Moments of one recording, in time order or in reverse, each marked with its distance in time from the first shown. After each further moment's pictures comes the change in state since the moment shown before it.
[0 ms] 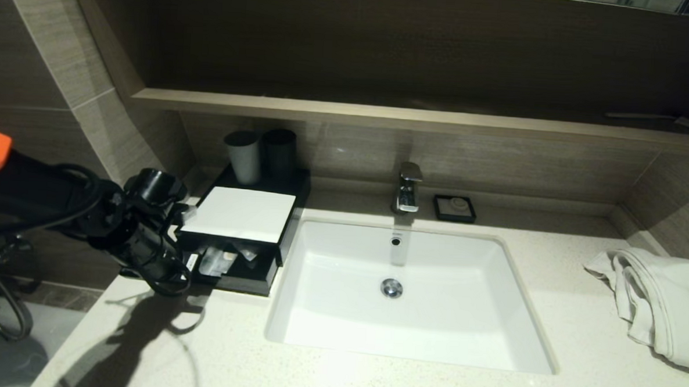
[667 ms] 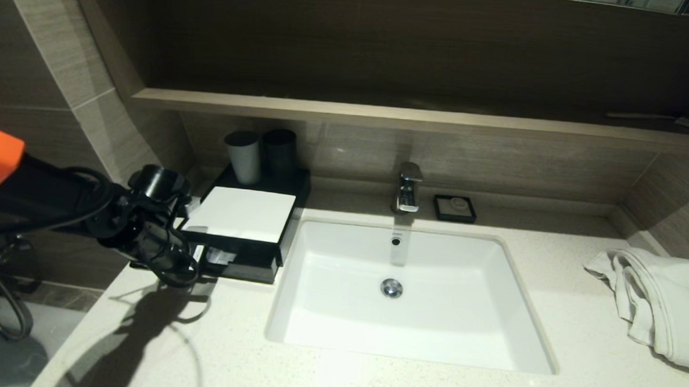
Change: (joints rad) left arm 0.000 0.026 -0.008 -0.106 0.001 -0.014; right arm 0.000 0.000 0.000 0.000 0.001 0.000
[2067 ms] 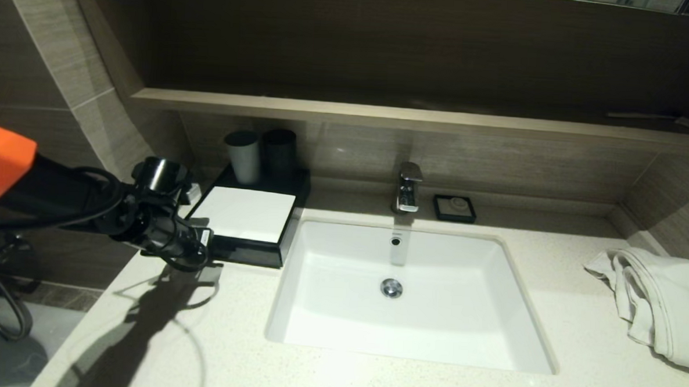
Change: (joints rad) left arm 0.000 0.030 -0.034 -0.112 -0.001 -0.064; right arm 0.000 0.000 0.000 0.000 0.000 0.000
